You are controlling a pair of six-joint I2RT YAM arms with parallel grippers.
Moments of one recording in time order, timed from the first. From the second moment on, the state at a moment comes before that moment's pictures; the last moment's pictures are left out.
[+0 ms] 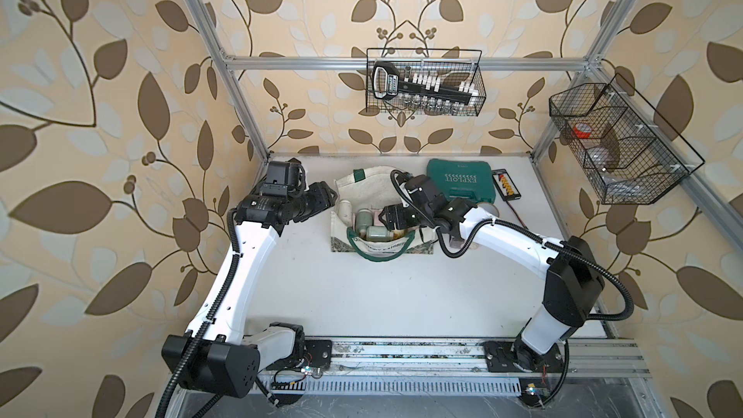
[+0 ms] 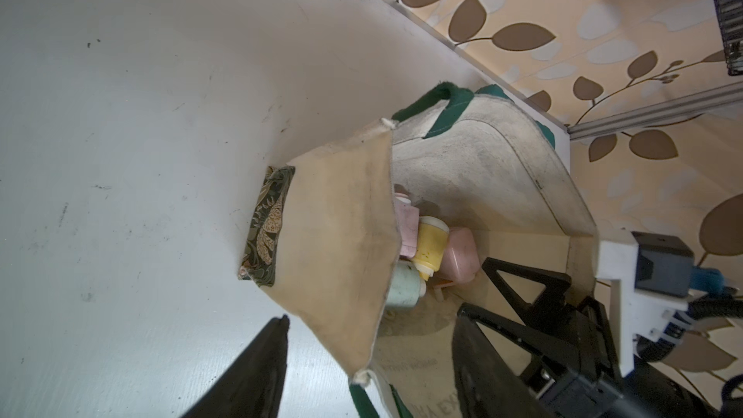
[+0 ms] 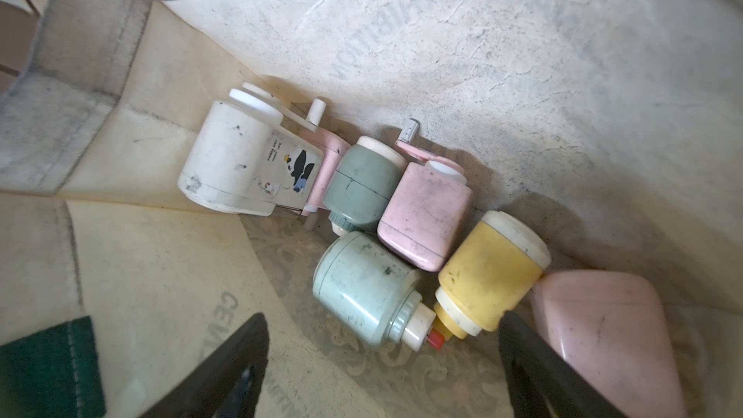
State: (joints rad) left arm -0.12 1.22 1.31 -0.88 0.28 -0.57; right arm 0.73 1.70 1.36 -0.41 -0.05 0.47
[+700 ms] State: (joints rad) left arm -0.24 1.35 1.34 -0.93 0.05 -0.48; right arm 0.72 1.70 1.36 -0.41 -0.05 0.48
